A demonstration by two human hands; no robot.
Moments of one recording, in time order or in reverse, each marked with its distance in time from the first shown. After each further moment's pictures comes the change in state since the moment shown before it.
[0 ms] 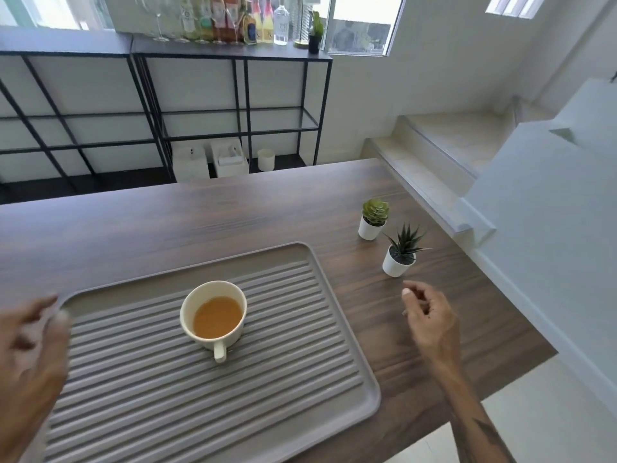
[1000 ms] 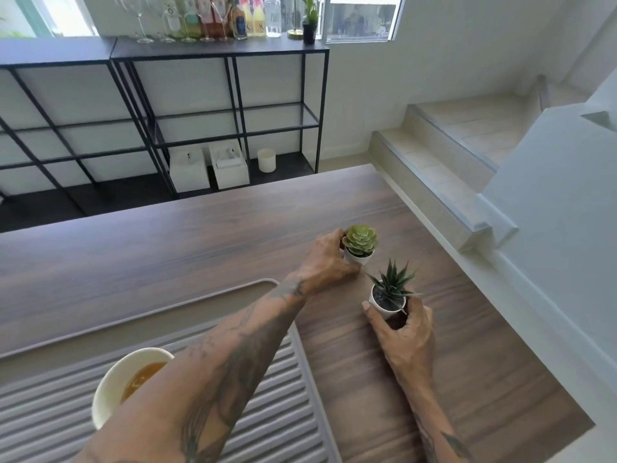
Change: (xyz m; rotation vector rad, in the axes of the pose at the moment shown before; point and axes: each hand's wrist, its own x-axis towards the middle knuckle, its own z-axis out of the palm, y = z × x) left_hand 0.085 0.204 0.398 -0.113 -0.780 0.124; right_hand 0.083 0.039 0.048 0.001 0.084 -0.088
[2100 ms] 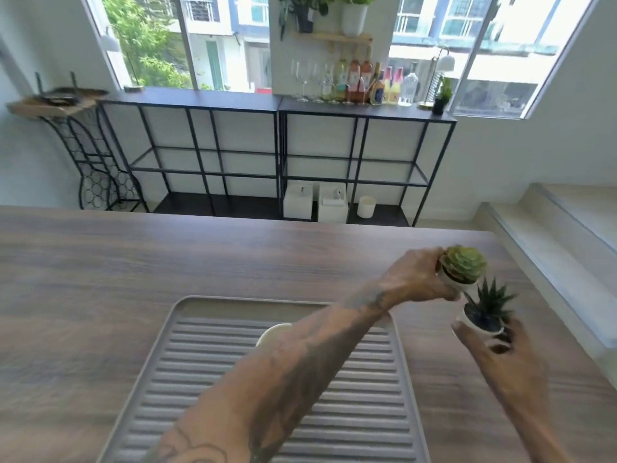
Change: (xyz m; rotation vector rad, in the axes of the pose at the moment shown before) left_hand -0.071 0.045 -0.100 0.007 0.093 0.018; right_hand 0.015 -0.090 -0.007 0.047 -0.267 -0.040
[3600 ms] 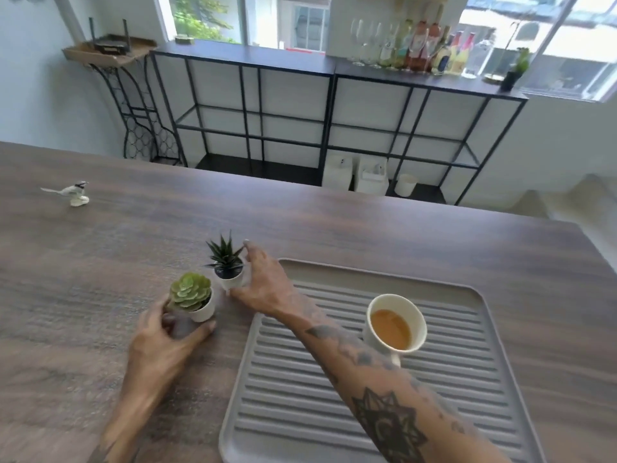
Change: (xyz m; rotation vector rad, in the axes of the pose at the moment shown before) left_hand -0.434 -0.272 -0.184 0.037 0.967 -0.660; right_hand -0.196 -0.279 0.306 -0.120 -1.016 -0.510
